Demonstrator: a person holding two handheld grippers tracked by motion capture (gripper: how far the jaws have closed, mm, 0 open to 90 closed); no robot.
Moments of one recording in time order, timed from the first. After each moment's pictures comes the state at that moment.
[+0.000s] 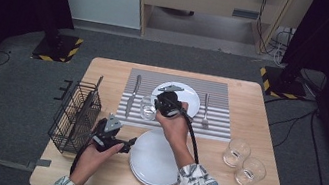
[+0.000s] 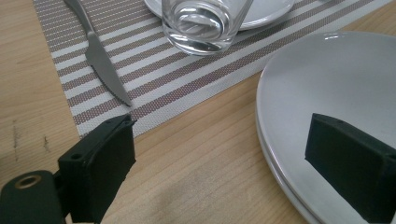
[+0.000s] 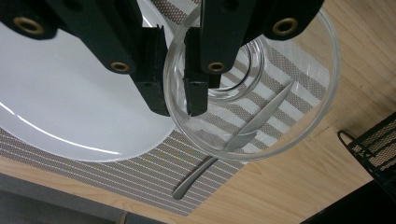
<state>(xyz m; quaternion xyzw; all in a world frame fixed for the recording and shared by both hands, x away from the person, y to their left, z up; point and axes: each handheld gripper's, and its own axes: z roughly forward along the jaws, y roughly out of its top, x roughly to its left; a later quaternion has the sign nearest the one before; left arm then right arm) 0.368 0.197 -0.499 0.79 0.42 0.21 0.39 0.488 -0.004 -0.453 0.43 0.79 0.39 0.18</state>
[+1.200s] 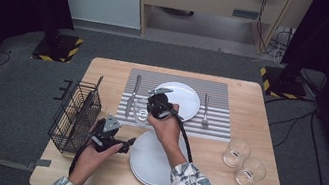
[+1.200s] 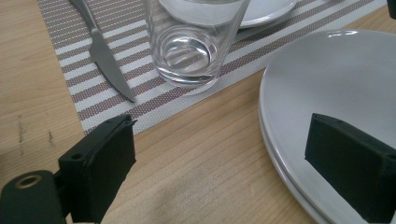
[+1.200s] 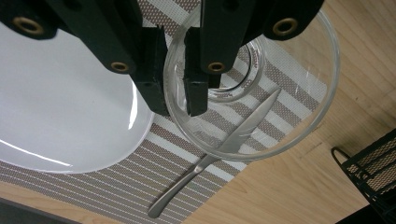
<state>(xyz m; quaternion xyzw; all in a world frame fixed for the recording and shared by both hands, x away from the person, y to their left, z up) 0.367 0.200 -0.499 0.79 0.42 0.21 0.39 0.487 0.021 -0.469 0.42 0.81 0.37 0.17</state>
